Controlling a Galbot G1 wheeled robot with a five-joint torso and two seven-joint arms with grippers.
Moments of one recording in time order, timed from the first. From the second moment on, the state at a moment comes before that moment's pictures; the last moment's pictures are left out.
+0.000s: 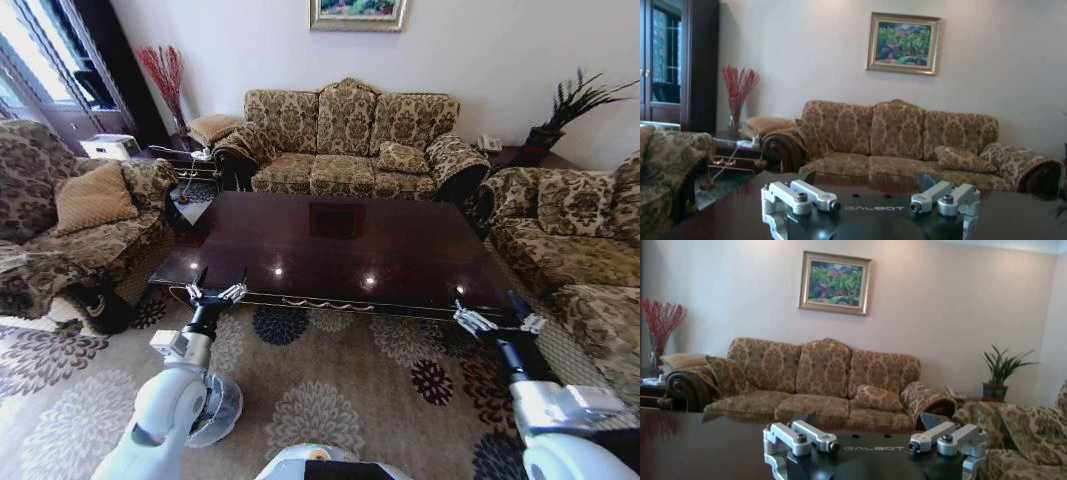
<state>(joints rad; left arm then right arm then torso) 1.54 -1.26 -0.62 -2.28 -0.38 0.11 -0.11 -1.82 1.36 0.94 2.50 0.36 -0.14 0.03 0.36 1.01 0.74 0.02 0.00</state>
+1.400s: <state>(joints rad) 1.54 -1.26 -0.61 -2.29 -0.38 0.11 -0.10 -1.84 1.37 0.92 2.50 0.33 -0.11 0.03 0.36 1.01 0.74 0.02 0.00</state>
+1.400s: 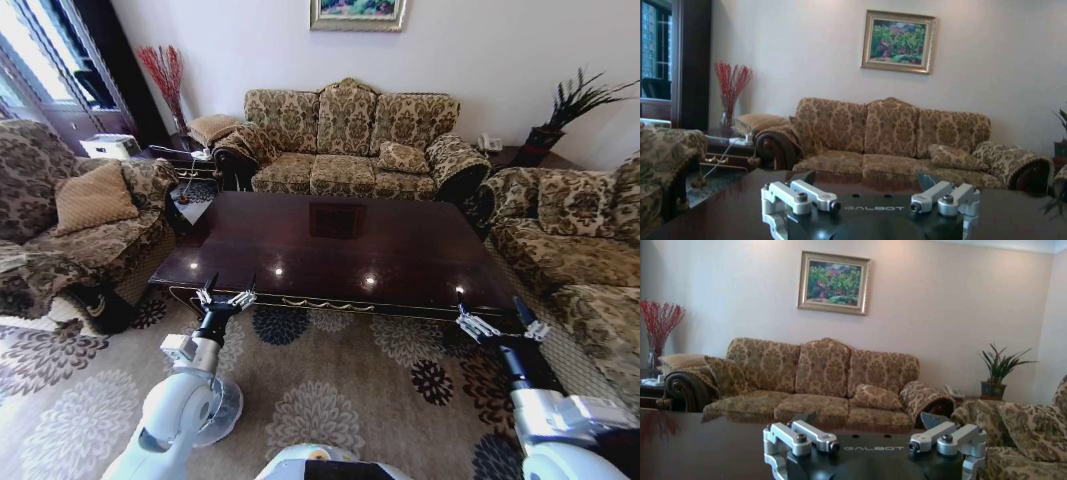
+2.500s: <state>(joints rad) 1.54 -1.26 -0.61 -2.29 -0.38 0.11 -0.10 -1.84 1.37 0.92 2.50 0.33 -0.11 0.03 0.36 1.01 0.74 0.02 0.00</state>
